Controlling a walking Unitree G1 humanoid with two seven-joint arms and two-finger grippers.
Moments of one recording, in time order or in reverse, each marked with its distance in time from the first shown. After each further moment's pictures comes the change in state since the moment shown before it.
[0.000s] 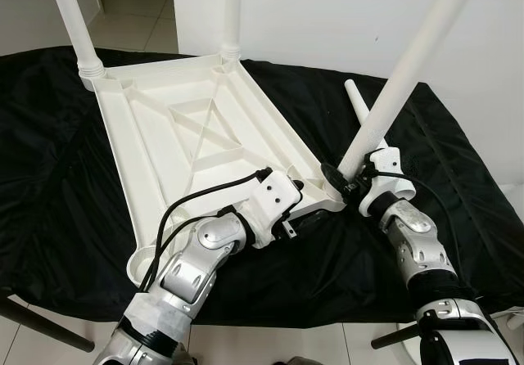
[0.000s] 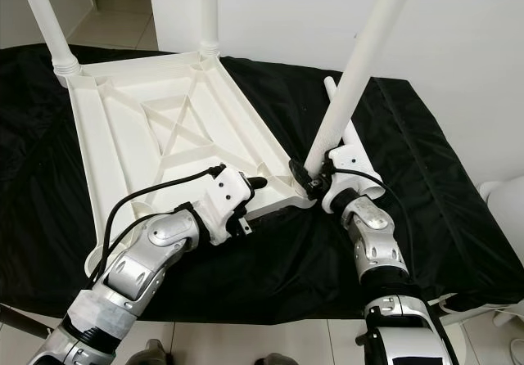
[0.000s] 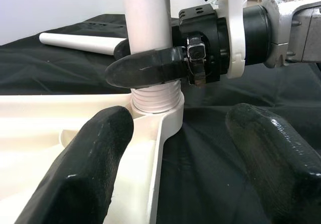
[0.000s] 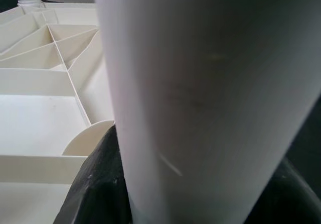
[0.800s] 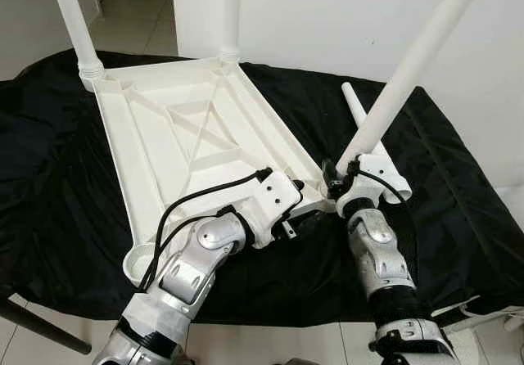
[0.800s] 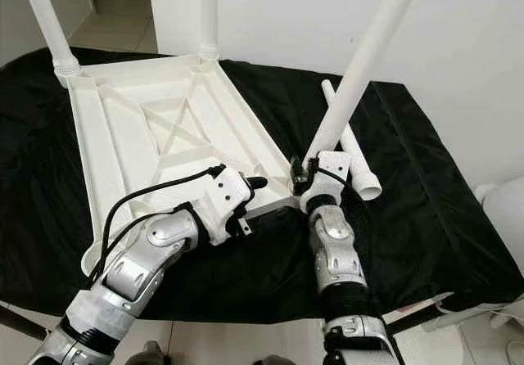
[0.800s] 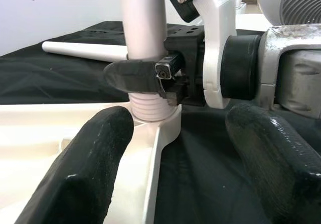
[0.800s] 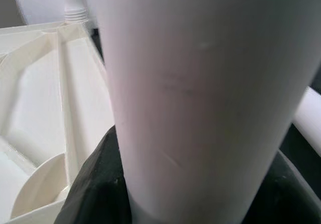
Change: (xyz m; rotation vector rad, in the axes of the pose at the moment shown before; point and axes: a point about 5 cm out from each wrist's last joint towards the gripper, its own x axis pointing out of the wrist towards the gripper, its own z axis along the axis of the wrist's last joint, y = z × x) left arm -0.001 0.000 0.002 0.010 -0.003 -0.003; right arm 0.008 0.035 -0.006 0.145 0.007 -0.524
